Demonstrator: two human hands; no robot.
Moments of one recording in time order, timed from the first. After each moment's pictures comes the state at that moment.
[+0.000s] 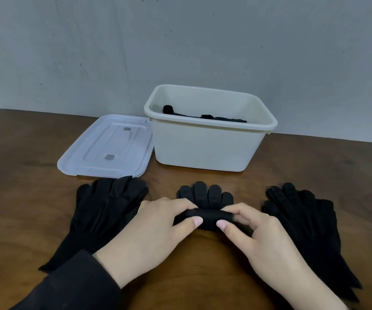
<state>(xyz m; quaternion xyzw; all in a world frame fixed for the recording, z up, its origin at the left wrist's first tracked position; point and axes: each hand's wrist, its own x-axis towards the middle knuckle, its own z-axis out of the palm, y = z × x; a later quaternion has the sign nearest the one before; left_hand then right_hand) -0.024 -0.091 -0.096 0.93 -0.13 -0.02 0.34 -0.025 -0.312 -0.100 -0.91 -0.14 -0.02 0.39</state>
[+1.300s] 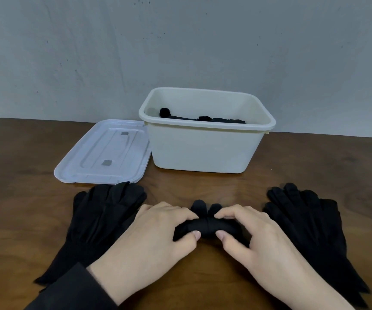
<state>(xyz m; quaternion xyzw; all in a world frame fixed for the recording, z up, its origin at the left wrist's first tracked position) -0.029 -0.091 -0.095 0.95 -0.16 0.04 0.27 -0.024 -0.316 -0.101 -0.93 -0.21 -0.04 0.31</state>
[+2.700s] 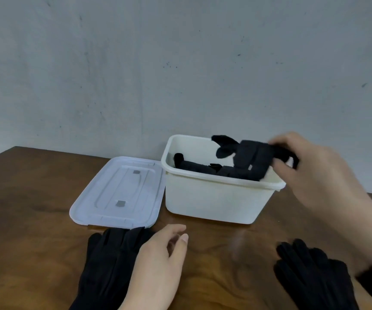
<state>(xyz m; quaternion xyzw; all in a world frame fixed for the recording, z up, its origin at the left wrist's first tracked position) 0.001 -0.084 -0.099 0.84 0.07 0.11 0.52 0.067 -0.308 0.065 -0.93 -0.15 -0.25 0.21</state>
